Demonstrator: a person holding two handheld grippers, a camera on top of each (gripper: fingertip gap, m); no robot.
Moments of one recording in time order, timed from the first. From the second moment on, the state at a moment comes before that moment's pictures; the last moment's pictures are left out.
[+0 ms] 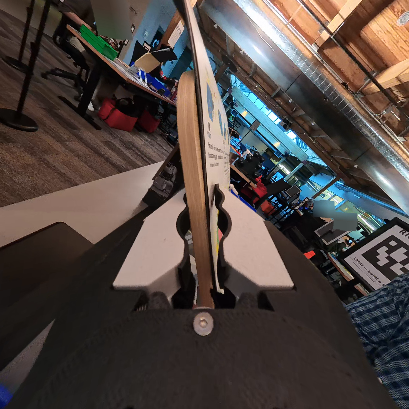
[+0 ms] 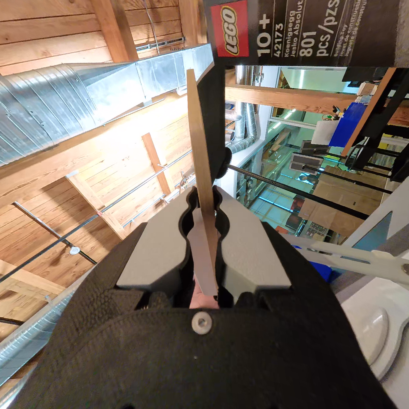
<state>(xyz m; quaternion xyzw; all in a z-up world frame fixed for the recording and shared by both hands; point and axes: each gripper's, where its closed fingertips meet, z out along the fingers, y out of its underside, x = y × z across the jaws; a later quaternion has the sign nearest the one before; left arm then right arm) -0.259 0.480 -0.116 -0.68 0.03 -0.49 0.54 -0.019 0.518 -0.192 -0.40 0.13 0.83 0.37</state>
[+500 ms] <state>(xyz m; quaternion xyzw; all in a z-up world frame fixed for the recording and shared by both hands) -0.255 0.469 -0.112 -0.67 0.00 -0.46 0.59 0.005 0.499 -0.196 -0.45 0.07 0.81 0.35</state>
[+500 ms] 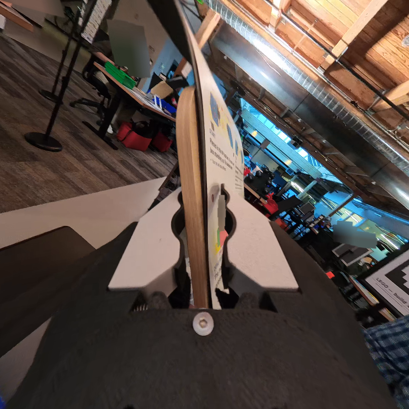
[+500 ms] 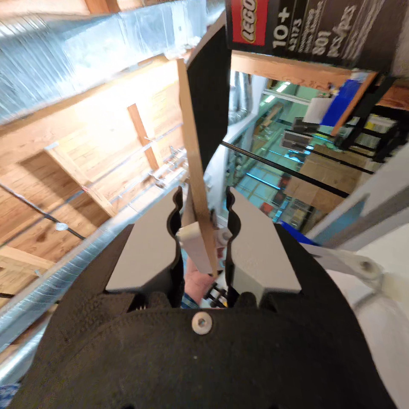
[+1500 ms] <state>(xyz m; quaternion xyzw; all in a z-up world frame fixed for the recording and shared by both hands) -0.264 0.387 -0.141 -0.73 -0.07 -0.16 0.66 0.013 0.538 -0.177 -0.60 -0.24 0.68 0.35</state>
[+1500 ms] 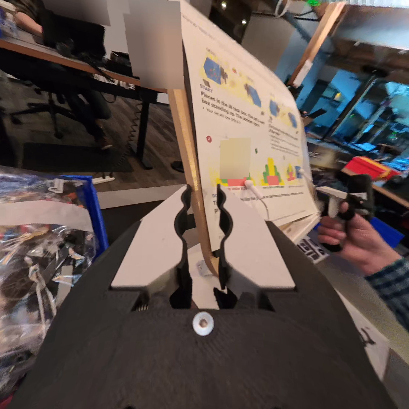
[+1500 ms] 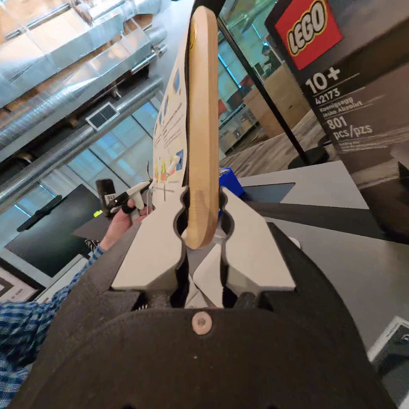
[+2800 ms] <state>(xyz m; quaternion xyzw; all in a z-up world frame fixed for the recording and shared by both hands) -0.226 0.365 -0.158 -0.70 -0.12 -0.06 0.70 -0.008 0.564 -0.181 -0.63 -0.28 0.66 0.29</state>
